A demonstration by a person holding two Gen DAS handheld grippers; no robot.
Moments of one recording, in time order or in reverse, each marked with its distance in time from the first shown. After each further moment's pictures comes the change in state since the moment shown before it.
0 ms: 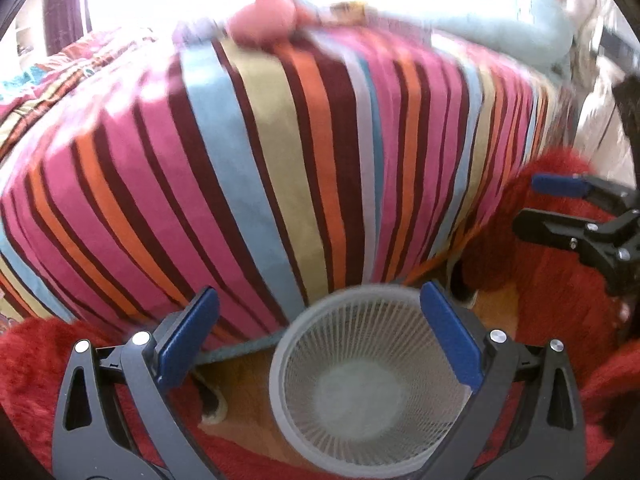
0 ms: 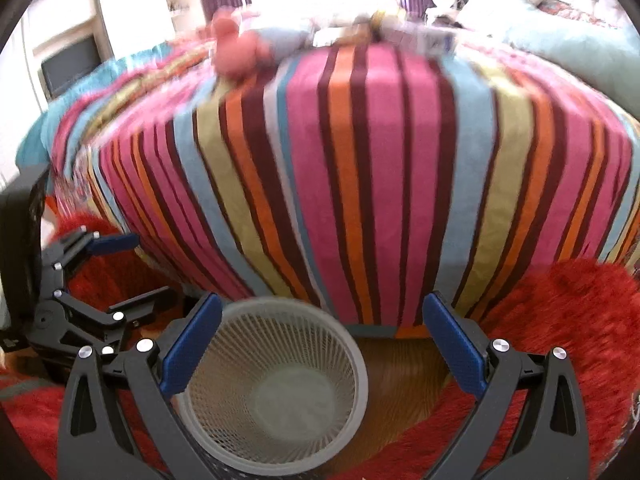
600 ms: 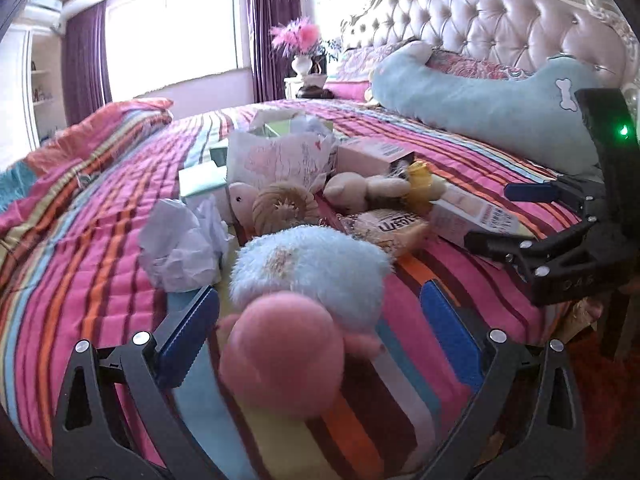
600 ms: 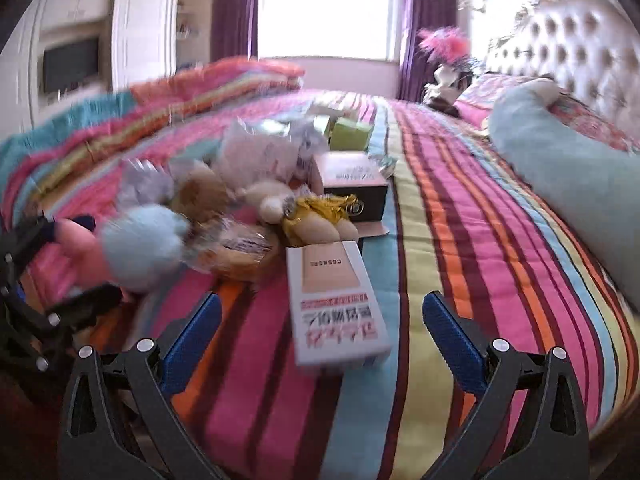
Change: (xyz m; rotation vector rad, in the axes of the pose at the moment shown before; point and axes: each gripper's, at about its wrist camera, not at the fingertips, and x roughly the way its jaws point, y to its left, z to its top) left arm 0.064 0.014 0.199 0.049 -0.212 0.096; right arm 0.070 -0.067 0.200 -0.201 -0.128 -0.122
